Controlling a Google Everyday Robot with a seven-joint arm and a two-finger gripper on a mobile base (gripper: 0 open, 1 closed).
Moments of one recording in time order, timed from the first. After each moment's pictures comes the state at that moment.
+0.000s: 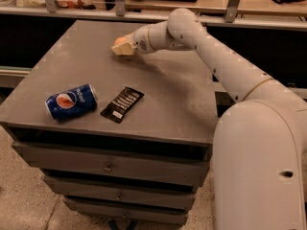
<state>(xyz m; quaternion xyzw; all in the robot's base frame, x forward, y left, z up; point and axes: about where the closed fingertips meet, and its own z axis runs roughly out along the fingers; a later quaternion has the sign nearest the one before) 0.814 0.093 0.849 -0.45 0.70 0.28 0.48</state>
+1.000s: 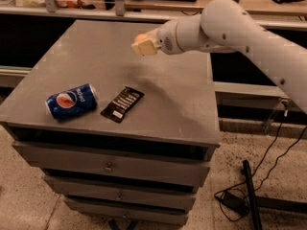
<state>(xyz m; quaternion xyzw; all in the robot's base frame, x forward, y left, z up) 0.713 0.017 0.910 -0.41 0.73 0.23 0.49</state>
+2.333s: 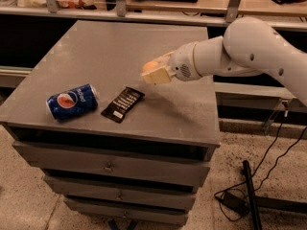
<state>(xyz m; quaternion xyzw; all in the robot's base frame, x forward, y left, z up) 0.616 -0.009 0.880 -0.45 0.73 0.26 0.44</state>
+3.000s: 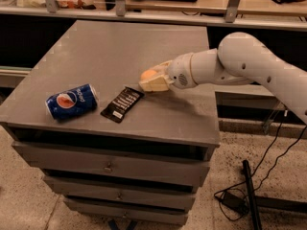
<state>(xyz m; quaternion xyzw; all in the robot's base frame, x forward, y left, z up) 0.626 -0.004 0.844 -0.46 0.72 0.28 0.44</state>
